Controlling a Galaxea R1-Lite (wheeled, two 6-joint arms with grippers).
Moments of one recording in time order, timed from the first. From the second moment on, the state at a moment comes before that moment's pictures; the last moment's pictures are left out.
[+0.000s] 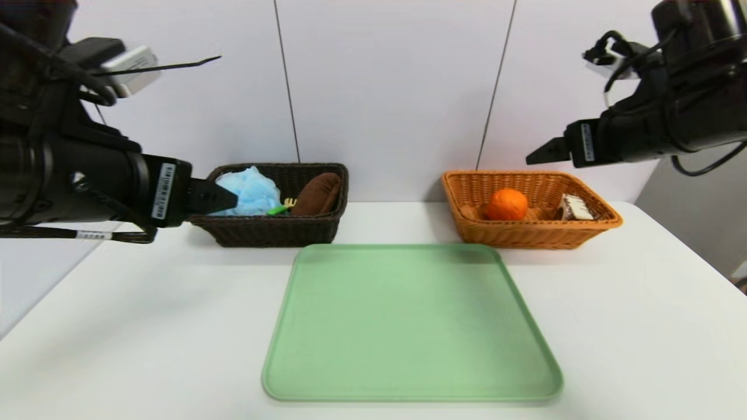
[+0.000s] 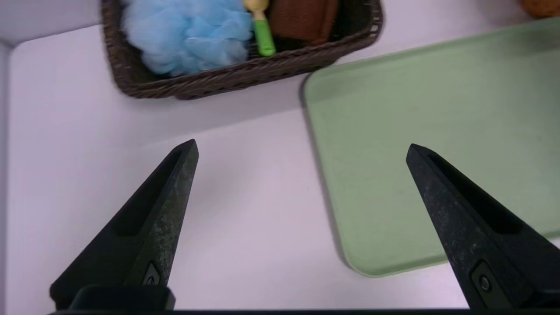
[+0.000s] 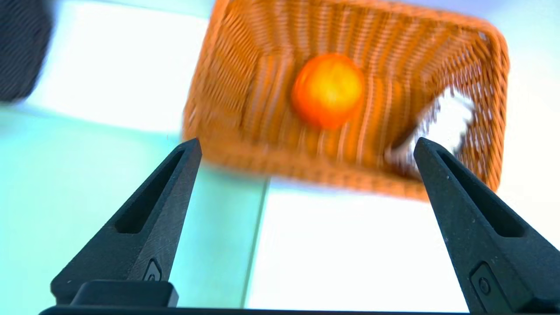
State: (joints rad) left arm -0.56 1.39 -1.41 0.59 0.38 -0.17; right arm 0.24 1.71 -1.67 0.55 -0.08 0.00
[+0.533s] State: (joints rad) left arm -0.42 1.09 -1.05 0.54 0.48 -0.17; right arm 0.27 1.17 -1.23 0.59 -0.10 0.00
